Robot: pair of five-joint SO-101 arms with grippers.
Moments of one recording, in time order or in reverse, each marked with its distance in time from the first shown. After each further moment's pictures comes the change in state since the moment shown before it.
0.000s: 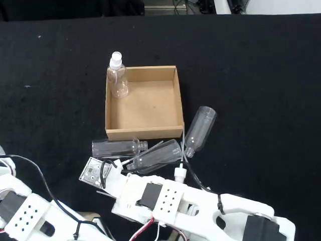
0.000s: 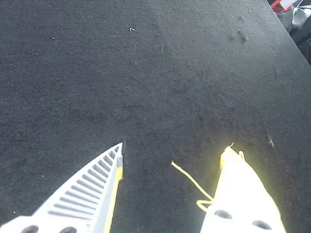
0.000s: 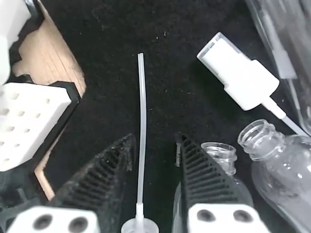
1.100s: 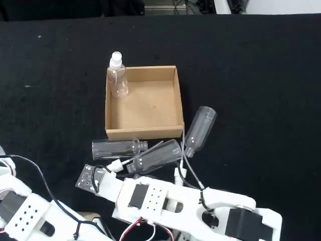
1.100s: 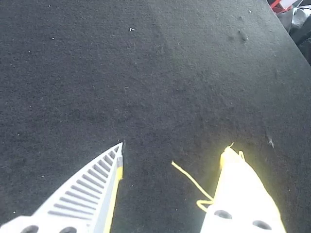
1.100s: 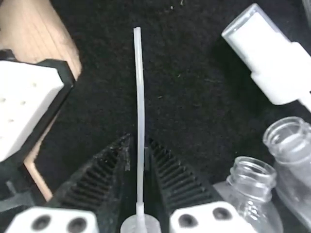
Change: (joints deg) left arm 0.0 0.0 0.0 0.0 0.0; right arm -1.9 11.2 -3.5 0.4 0.1
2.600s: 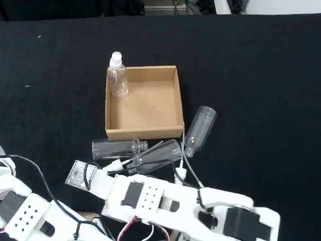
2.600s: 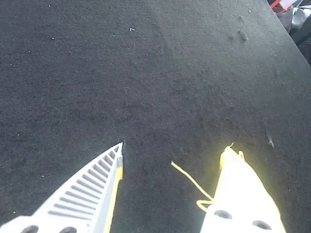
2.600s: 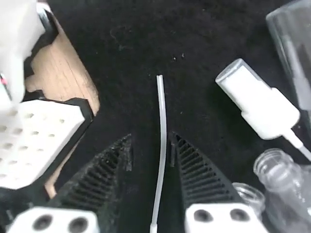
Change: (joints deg) left arm 0.0 0.0 0.0 0.0 0.0; right arm -0.9 2.1 -5.7 -1.6 -0.1
